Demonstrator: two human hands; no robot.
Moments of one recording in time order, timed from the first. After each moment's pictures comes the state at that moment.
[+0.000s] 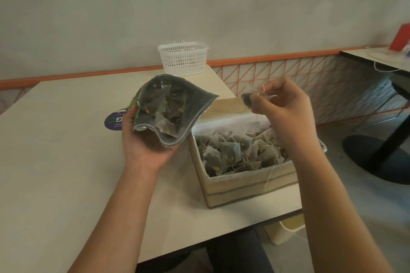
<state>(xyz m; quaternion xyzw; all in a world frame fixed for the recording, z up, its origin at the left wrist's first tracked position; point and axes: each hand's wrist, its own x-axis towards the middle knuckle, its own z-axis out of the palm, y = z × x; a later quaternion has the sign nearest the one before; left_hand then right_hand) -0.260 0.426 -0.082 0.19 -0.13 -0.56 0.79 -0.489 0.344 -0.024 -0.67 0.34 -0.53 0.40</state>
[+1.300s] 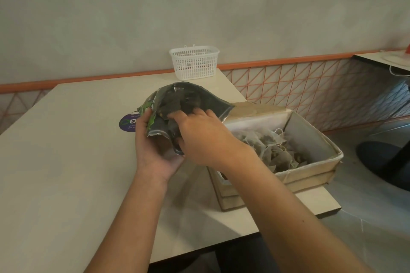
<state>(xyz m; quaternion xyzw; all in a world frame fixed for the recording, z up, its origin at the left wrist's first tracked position) -0.269 0.446 -0.068 0.26 -0.09 -0.53 0.80 -0.365 0.397 -0.030 -0.95 0.25 -0.18 0.00</state>
